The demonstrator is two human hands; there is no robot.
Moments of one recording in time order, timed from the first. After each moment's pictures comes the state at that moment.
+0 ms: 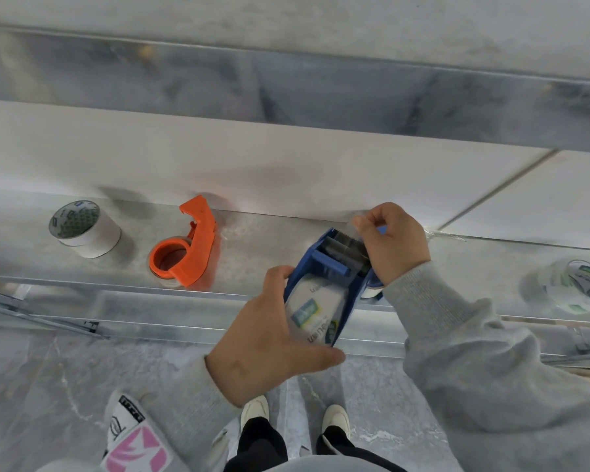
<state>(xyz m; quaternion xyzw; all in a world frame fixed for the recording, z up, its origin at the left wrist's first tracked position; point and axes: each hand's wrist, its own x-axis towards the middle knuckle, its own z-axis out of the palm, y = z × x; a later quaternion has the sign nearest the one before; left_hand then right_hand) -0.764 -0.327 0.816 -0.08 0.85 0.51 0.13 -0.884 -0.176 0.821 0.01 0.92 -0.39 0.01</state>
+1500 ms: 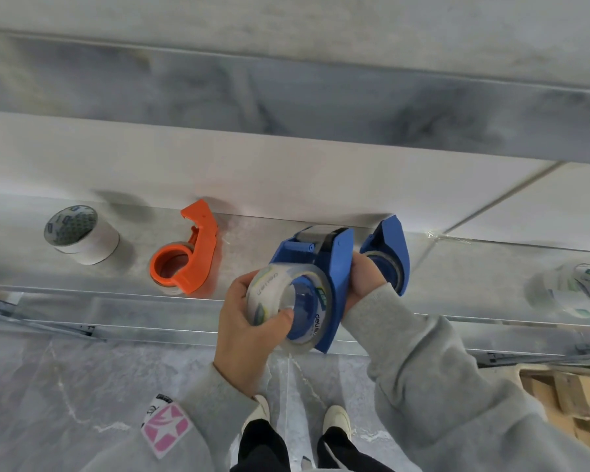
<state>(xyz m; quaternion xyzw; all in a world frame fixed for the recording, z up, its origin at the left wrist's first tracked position) -0.772 -0.344 0.763 -0.19 0.60 0.77 -0.07 -0.884 -0.217 0.750 0.28 0.41 -0.81 0.31</state>
